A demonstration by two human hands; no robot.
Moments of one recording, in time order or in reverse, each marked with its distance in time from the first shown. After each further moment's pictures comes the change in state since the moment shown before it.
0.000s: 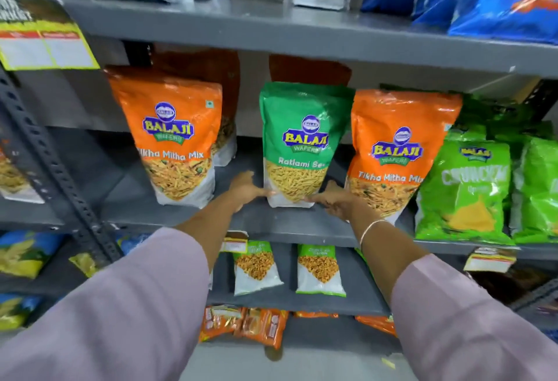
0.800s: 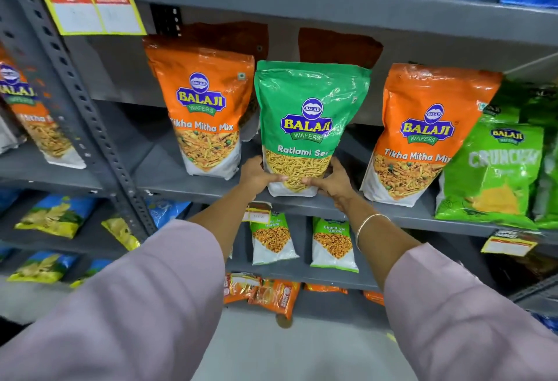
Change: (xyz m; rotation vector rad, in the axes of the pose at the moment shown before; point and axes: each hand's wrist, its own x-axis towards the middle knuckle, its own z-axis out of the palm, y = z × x) left_hand -0.038 -0.027 -0.015 -0.069 0.151 0.079; right_hand -0.020 0.019 0.054 0.054 0.137 -0.243
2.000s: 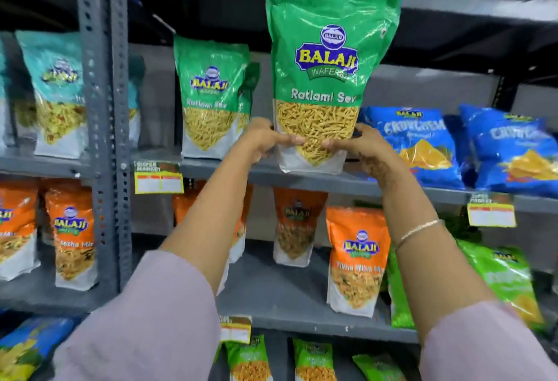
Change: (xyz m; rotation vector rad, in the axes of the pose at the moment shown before) left_hand -0.164 0.307 -0.124 -0.177 -0.033 0.521; right_hand -0.197 -0.324 -0.112 -0.020 0.134 -0.505
